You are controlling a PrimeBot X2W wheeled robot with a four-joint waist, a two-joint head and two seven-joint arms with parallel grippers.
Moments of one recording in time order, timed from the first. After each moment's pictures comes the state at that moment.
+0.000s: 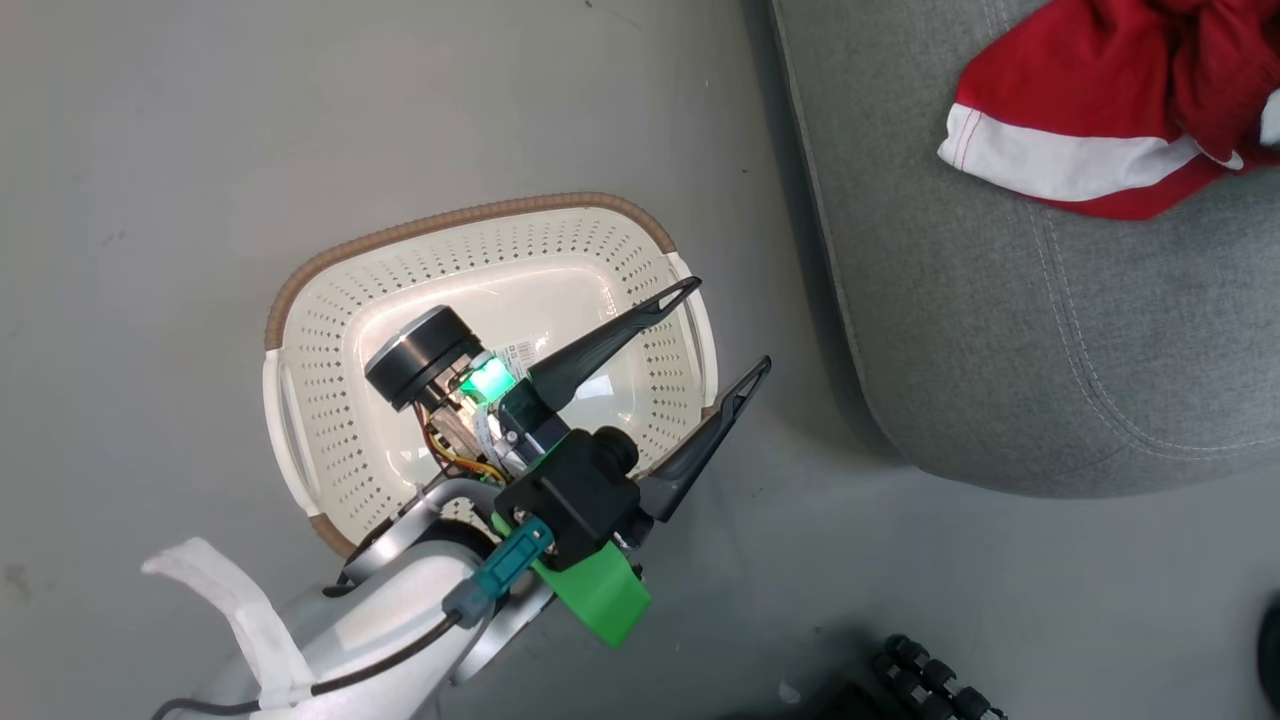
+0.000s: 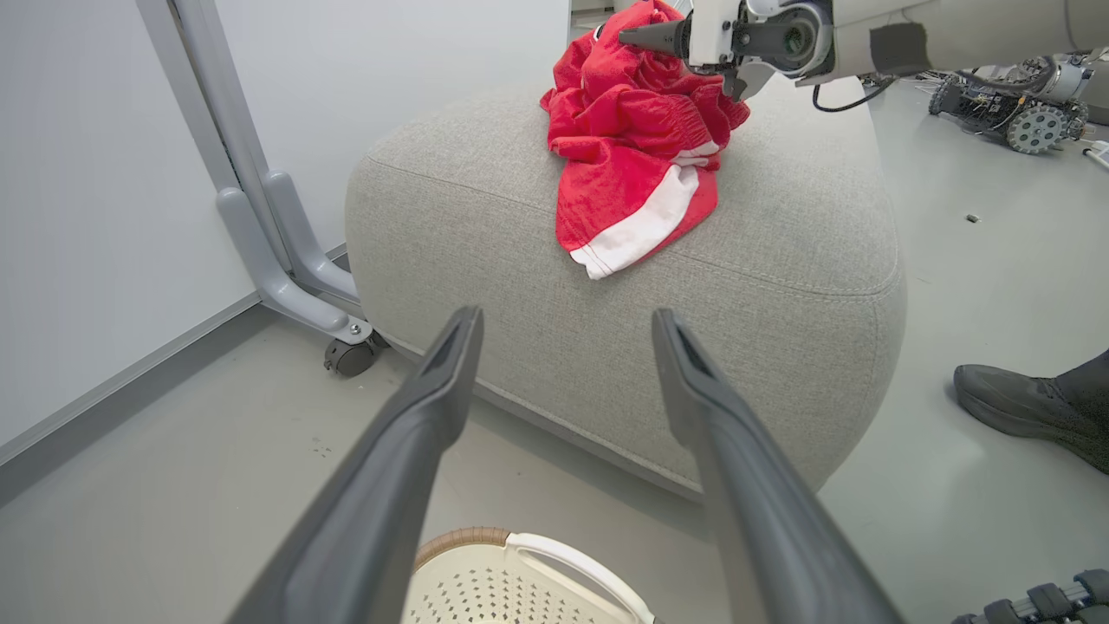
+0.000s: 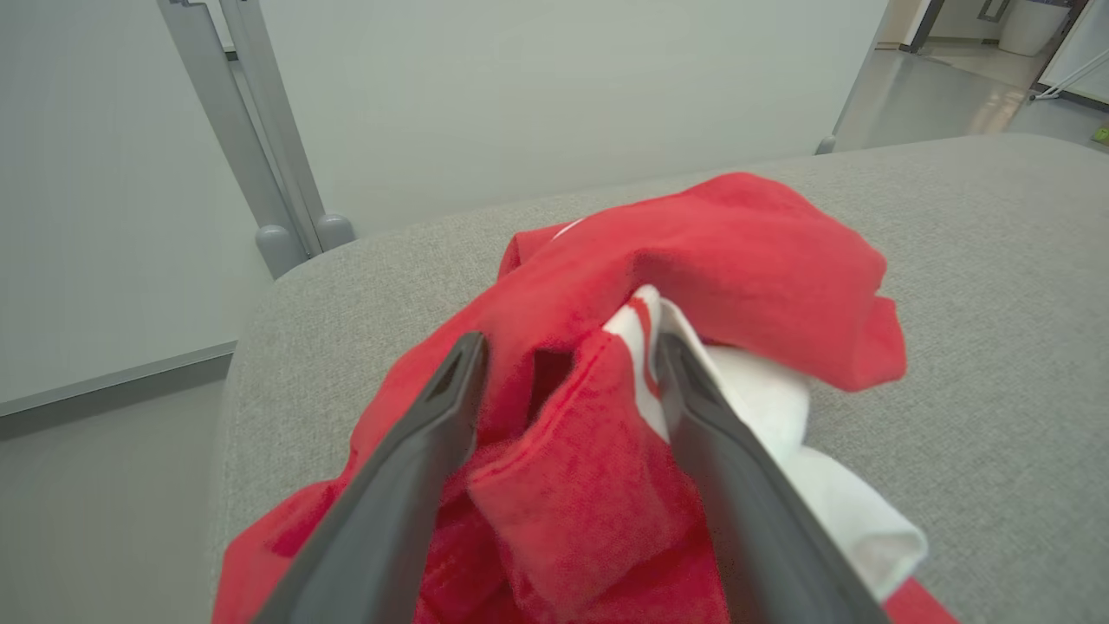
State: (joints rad) left arm -0.57 0.36 -0.84 -0.13 -0.22 -0.07 -0.04; right arm -0.98 -0.37 -0.13 0.86 0.36 0.13 -0.26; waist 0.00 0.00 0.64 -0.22
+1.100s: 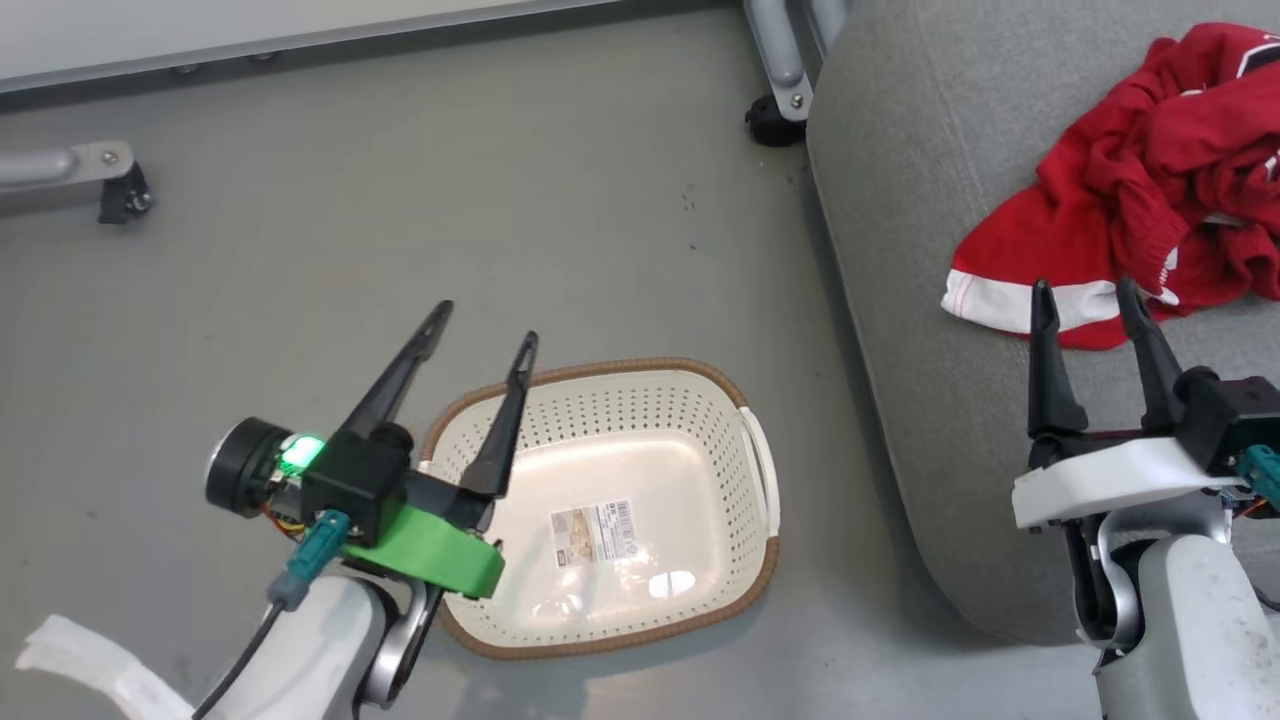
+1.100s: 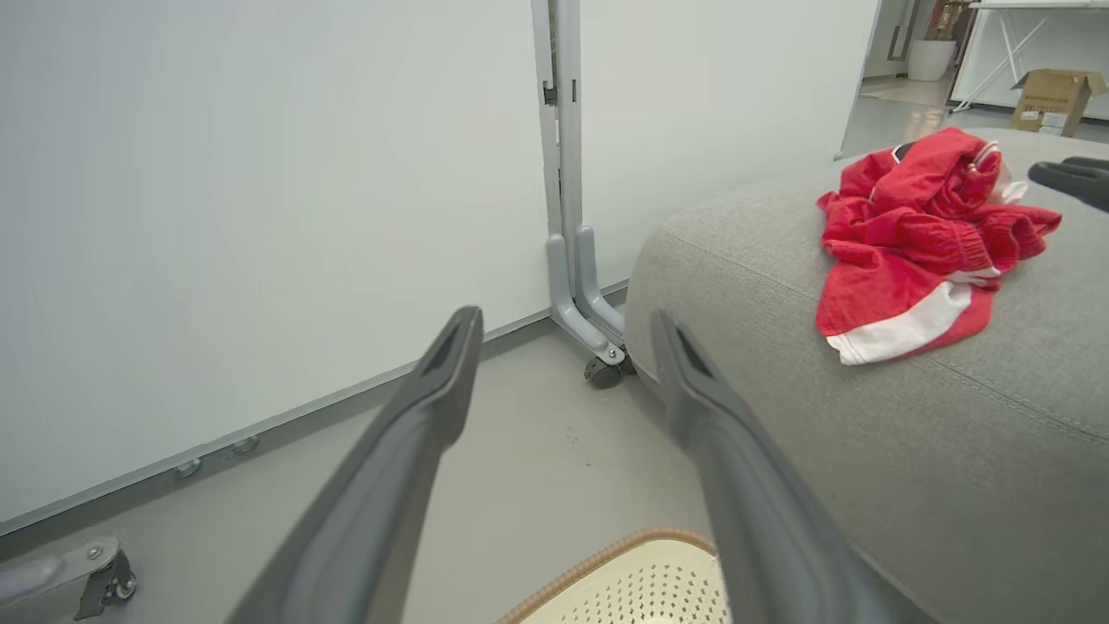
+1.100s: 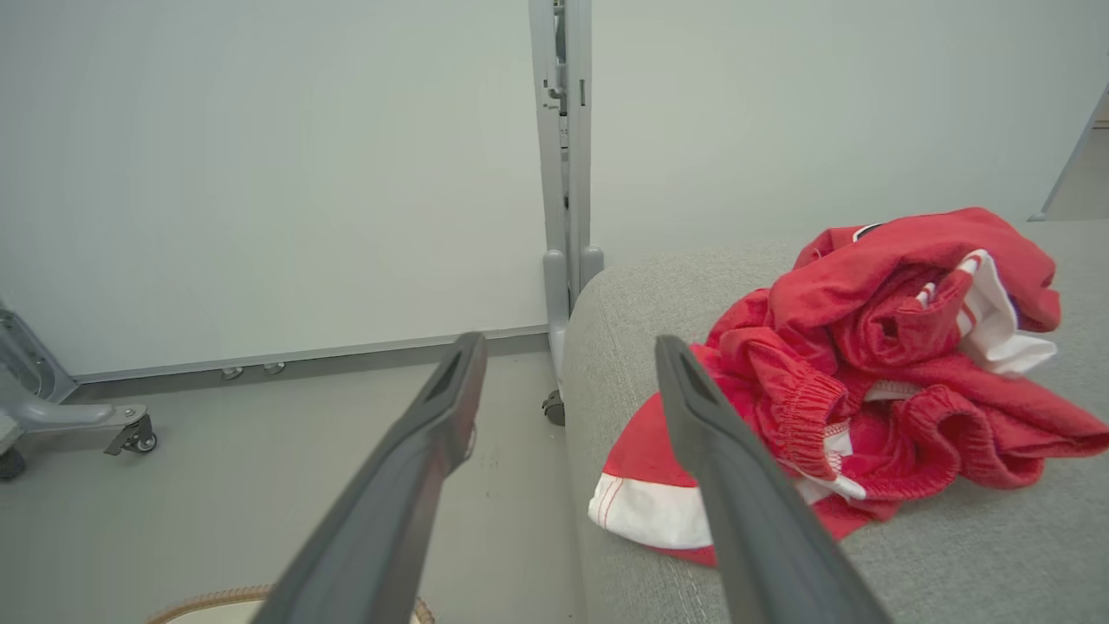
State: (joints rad) left arm -0.37 0.36 -0.63 0.09 -0.38 0.10 -0.26; right arm -0.22 -0.06 -0.11 0.11 0.11 0.13 -0.18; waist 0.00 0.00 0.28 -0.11
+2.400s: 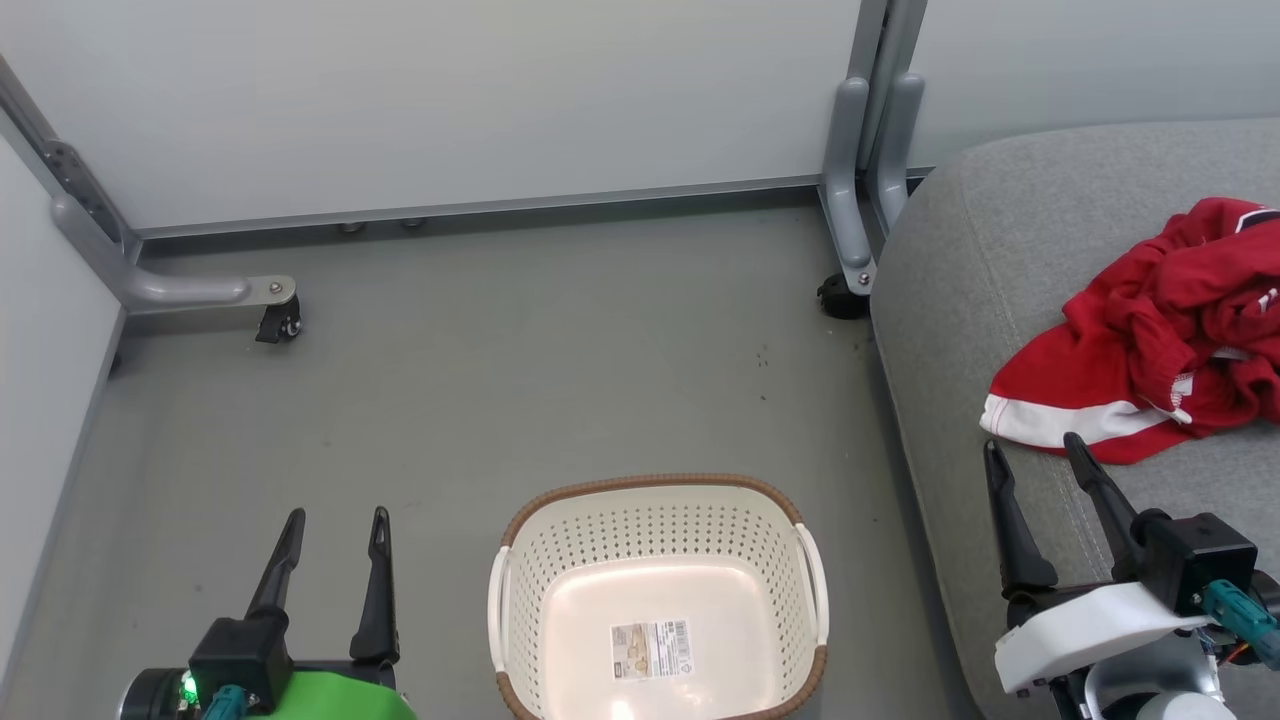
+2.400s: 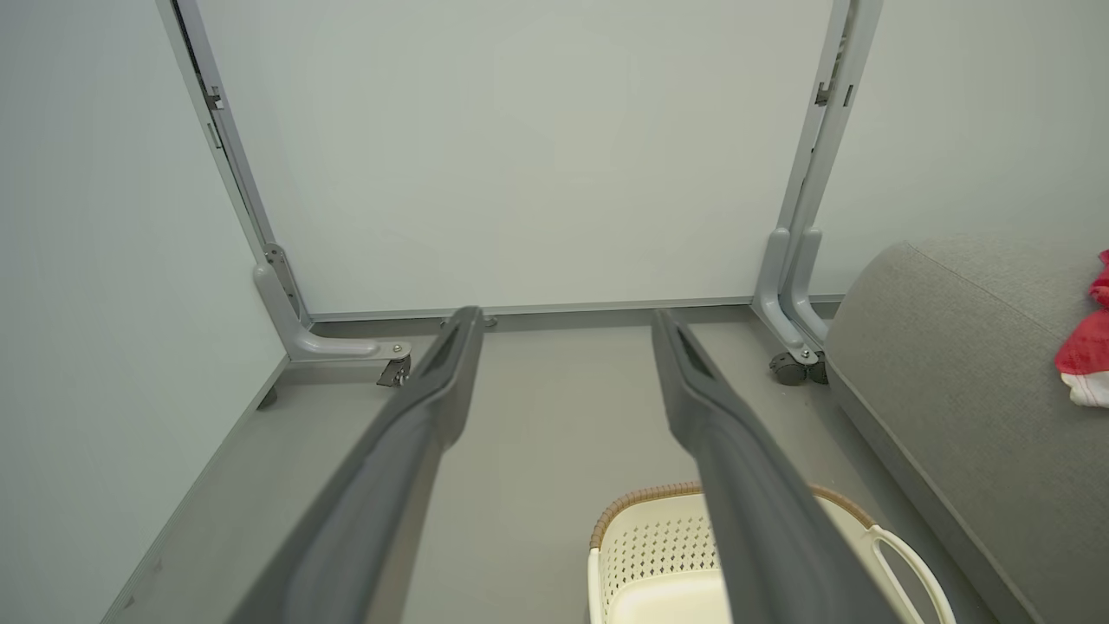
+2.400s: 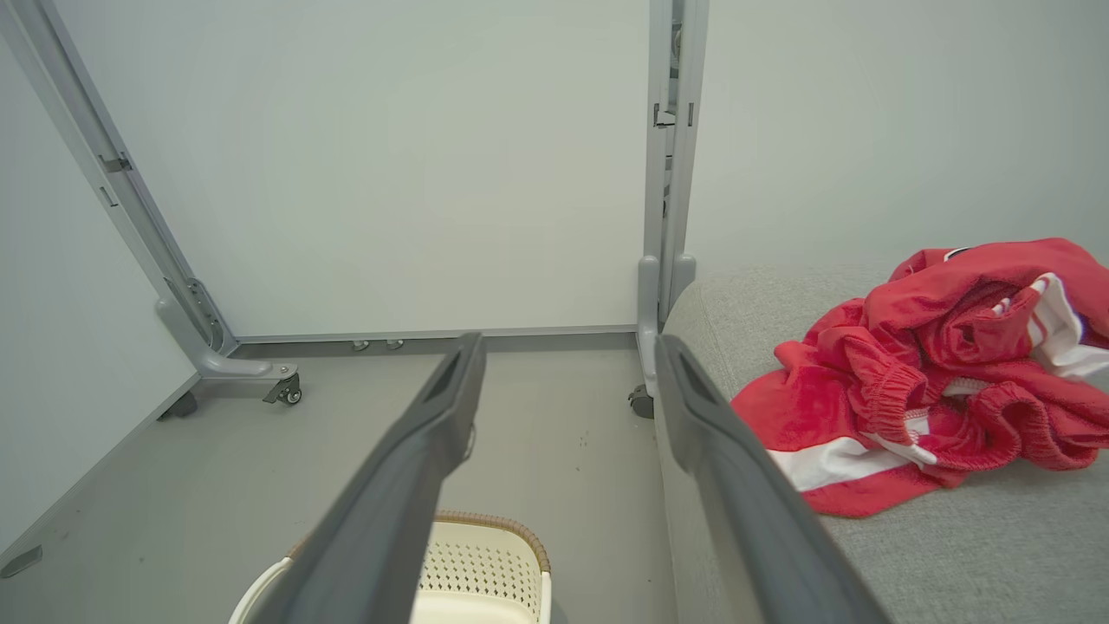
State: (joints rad) left arm 0.04 0.15 -0.15 0.14 -0.24 0.01 -0.26; right arm 0.09 -0.05 -0.03 -0.11 0.12 0.13 -0.04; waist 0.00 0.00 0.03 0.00
